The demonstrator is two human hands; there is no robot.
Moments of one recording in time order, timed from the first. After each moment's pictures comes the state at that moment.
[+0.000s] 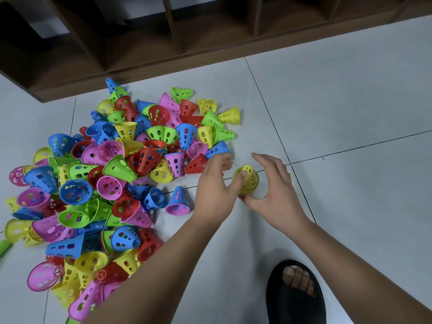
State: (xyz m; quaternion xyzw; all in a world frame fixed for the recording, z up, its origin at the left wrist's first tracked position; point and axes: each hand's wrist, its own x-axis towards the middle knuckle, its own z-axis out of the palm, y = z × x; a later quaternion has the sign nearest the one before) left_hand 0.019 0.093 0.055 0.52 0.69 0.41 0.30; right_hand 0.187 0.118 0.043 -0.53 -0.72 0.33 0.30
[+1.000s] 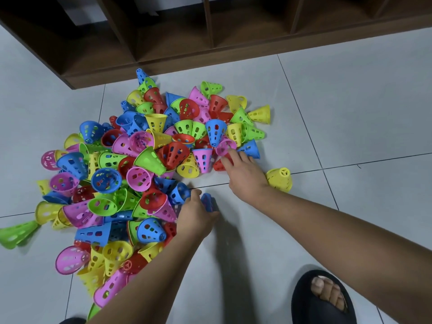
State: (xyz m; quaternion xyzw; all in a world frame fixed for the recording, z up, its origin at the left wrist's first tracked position) left_hand -0.091 0.029 -0.016 0.39 0.86 0.11 0.32; right_hand 0.034 0.171 -0.015 -0.40 -0.91 0.03 -0.07
